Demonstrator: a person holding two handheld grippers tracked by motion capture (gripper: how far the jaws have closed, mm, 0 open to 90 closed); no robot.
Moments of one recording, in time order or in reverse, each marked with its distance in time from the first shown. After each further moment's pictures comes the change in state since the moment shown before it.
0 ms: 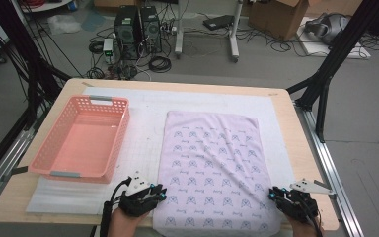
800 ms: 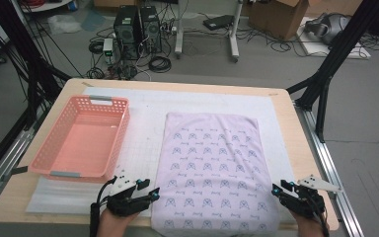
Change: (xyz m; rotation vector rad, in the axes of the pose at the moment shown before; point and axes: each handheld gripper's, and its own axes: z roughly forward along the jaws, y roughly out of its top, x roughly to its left) left arm 0.023 0.001 -0.024 -0.094 -0.026 -0.070; right arm -0.014 0.010 -0.008 -0.067 -0.007 0.007
